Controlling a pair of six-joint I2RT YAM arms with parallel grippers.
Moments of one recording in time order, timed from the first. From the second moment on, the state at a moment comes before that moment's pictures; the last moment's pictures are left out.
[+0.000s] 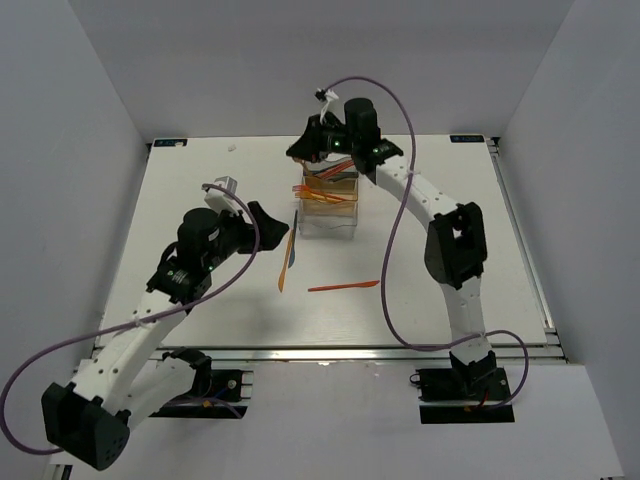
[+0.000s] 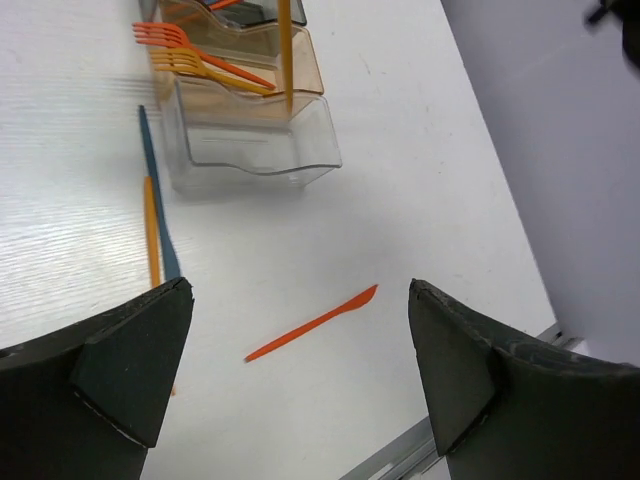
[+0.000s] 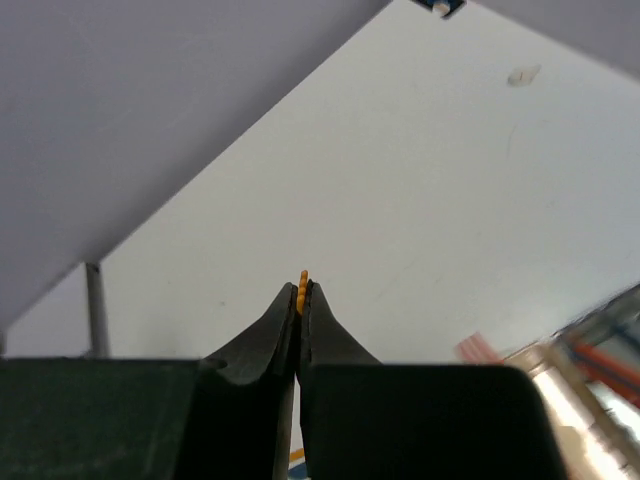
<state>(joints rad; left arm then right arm) -0.43 0.95 0.76 -0.11 0.15 -0.57 0.57 2.10 1.85 0.07 -0.63 0.45</state>
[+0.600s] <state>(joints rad) -0.43 0.67 0.70 -0.32 0.14 -0.32 0.37 2.38 2.21 -0.17 -1.09 -0.03</state>
